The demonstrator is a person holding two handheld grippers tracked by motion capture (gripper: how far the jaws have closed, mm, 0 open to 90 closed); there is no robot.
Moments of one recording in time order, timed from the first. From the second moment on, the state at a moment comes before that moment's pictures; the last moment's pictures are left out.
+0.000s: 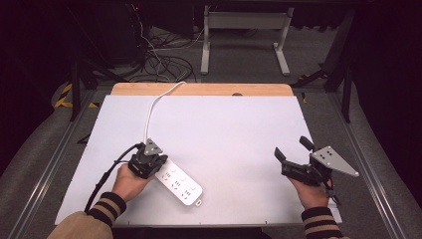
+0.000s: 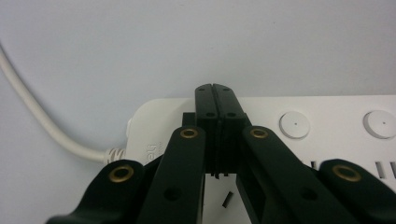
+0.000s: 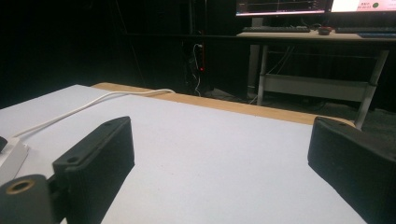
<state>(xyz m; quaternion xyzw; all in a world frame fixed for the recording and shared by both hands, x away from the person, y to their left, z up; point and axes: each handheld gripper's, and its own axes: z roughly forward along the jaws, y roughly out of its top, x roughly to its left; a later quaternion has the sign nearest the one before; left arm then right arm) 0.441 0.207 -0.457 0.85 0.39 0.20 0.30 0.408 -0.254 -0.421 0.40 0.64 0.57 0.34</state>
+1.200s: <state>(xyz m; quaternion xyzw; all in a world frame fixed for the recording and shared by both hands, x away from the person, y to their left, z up) 0.440 0.206 -0.458 0.85 0.39 0.20 0.30 0.410 -0.252 -0.421 0.40 0.64 0.56 0.34</state>
